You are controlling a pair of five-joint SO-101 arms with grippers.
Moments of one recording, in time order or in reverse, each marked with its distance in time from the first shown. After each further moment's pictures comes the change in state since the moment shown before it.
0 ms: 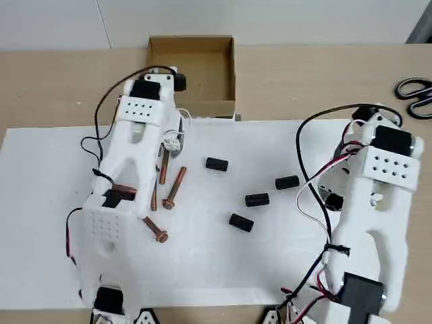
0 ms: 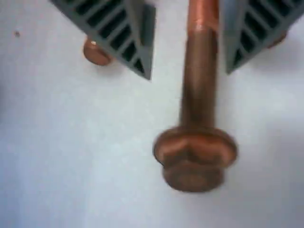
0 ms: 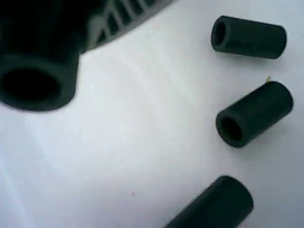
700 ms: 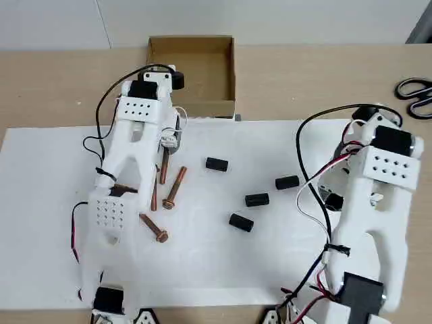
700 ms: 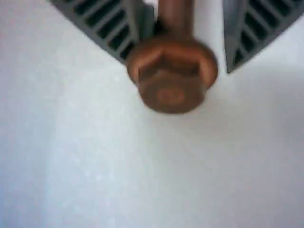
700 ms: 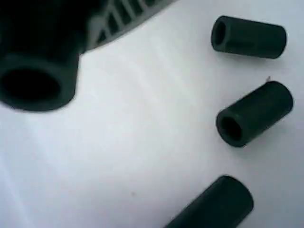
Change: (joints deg) left arm -1.1 11.2 -11.3 0.1 -3.2; right arm 0.0 0.0 0.0 0.0 0.0
